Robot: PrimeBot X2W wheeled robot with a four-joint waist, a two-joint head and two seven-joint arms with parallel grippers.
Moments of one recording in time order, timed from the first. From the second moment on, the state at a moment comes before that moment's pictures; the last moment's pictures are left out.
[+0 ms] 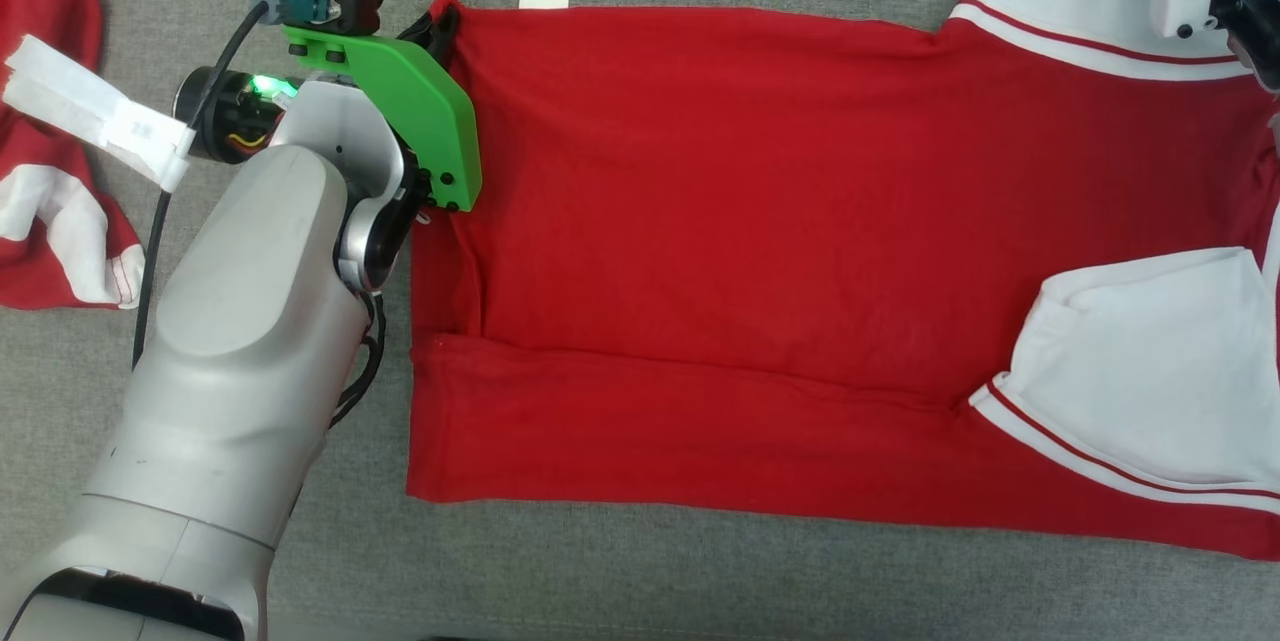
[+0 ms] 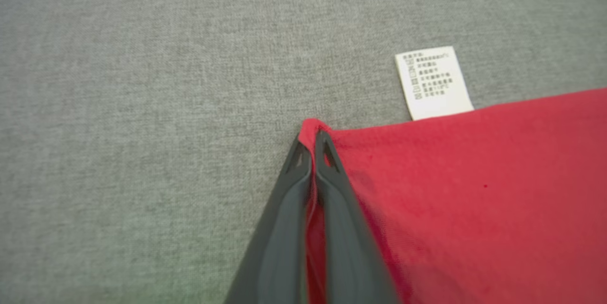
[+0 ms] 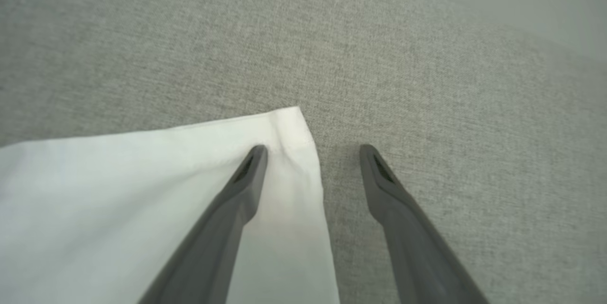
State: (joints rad) left arm -0.96 0.16 -0.53 0.70 -0.55 0.00 0.24; right arm -1.11 -0.38 0.18 0.68 0.17 0.13 0.63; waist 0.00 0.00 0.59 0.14
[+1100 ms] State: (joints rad) left arm -0.80 0.24 -0.56 0.67 -0.53 -0.01 -0.03; right arm -0.85 -0.44 0.24 0.51 0.39 0.13 0.39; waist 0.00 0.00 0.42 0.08
